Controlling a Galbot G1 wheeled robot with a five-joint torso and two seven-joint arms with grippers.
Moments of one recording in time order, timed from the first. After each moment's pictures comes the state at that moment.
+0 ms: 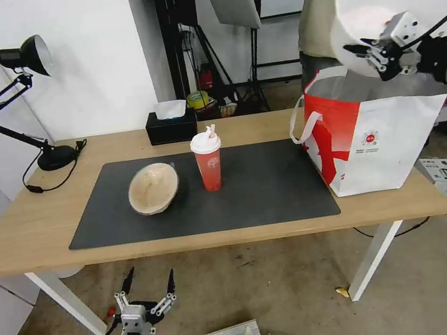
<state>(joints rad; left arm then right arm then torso) 1.77 -1.35 -0.55 -1.92 -0.09 -0.49 0.05 -0.46 0.20 0.19 1.94 0.62 -0.31 -0.28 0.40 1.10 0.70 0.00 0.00</state>
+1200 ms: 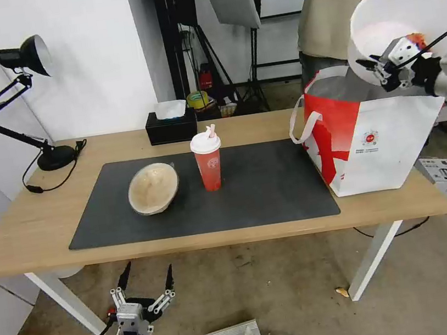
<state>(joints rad) 1.80 -1.35 -0.56 -1.99 -0.08 -0.49 0.05 -0.36 0.33 0.01 1.74 0.50 -0.26 -0.27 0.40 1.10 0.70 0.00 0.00</state>
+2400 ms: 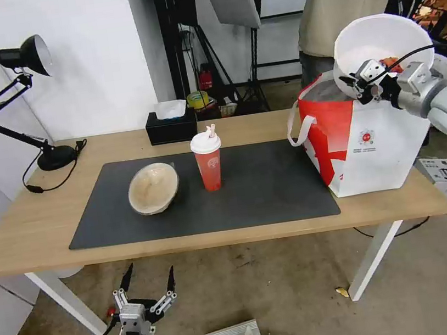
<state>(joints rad) 1.79 -1.35 -0.56 -1.96 -0.08 -0.48 0.05 -0.26 0.49 -0.12 1.56 0.41 -0.24 -0.26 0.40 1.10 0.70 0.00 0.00</state>
